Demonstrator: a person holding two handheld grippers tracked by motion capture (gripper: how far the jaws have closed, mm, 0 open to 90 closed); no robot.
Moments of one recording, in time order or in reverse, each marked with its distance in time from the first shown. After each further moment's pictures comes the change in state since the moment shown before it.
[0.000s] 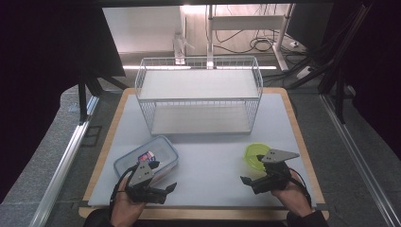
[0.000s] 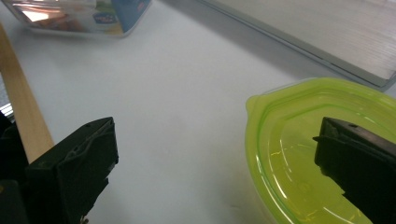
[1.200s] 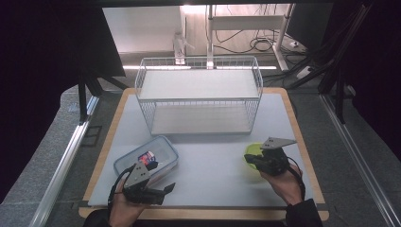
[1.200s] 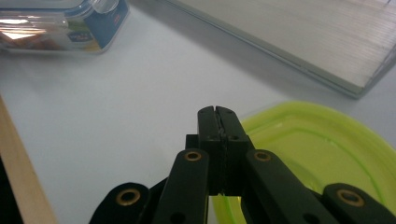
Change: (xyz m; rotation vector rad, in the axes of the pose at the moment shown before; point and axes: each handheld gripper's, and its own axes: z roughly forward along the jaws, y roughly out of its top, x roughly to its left) left arm 0.000 -0.002 -0.007 -0.037 -0.008 -0.010; right arm -0.017 0.027 0.009 0.045 -0.028 0.060
